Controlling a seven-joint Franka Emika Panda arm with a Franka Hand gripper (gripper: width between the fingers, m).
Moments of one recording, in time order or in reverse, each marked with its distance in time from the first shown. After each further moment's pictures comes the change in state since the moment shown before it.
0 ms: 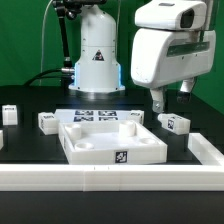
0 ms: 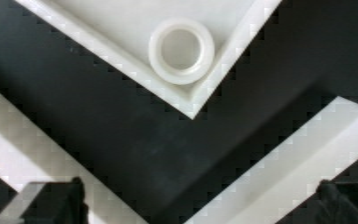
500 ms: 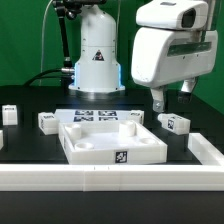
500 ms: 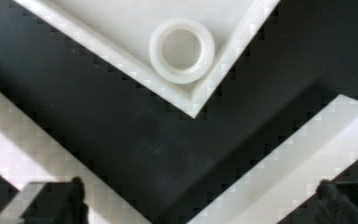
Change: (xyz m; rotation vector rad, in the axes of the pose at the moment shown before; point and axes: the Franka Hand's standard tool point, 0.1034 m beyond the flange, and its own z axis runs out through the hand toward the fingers) arm 0.002 0.001 -0.001 -0.008 -0.007 0.013
